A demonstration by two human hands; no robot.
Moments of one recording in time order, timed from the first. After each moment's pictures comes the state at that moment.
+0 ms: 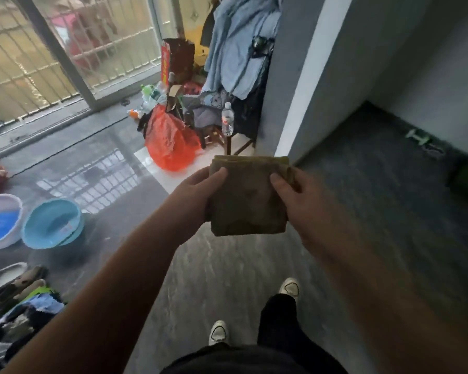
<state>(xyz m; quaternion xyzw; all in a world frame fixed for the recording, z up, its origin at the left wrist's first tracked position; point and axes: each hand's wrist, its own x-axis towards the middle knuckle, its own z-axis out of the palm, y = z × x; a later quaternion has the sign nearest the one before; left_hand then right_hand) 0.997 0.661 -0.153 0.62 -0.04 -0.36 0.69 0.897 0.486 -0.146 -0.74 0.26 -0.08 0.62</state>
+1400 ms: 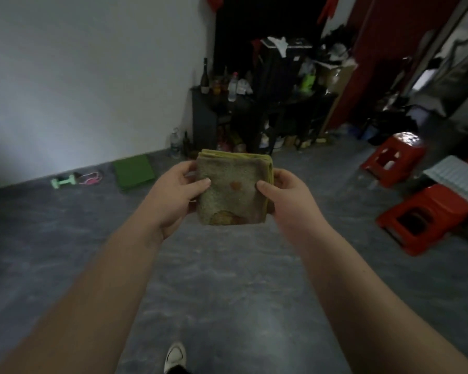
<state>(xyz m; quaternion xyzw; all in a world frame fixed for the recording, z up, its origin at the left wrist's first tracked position) 0.372 -0.172 -0.095 0.41 -0.49 -0.63 0.44 0.168 -0.118 -0.076 -0.40 0.59 -0.53 0.46</state>
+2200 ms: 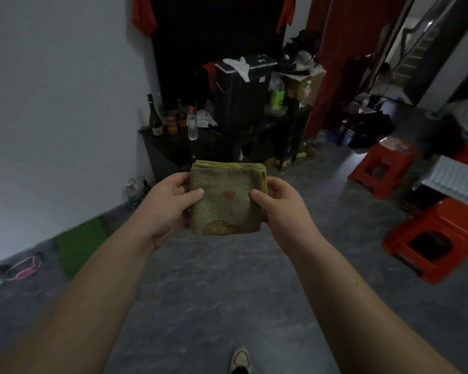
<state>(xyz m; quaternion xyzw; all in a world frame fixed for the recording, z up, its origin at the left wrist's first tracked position) 0.191 -0.639 -0.087 0.37 -0.54 -0.66 0.36 -0.004 -0.547 -0.085 -0.36 0.59 -0.60 0.41</state>
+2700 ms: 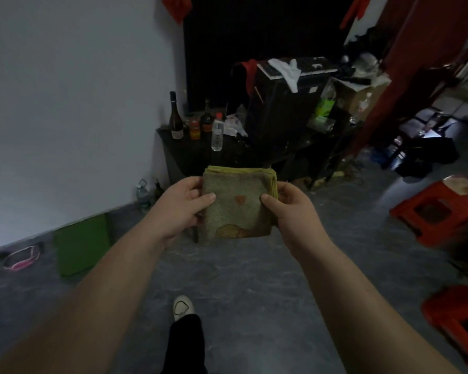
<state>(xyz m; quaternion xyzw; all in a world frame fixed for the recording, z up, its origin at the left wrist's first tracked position) 0.113 -0.906 -0.115 0.43 -0.50 -0.66 0.37 -0.098 -0.846 -0.108 -0.39 0.60 -0.53 0.46</state>
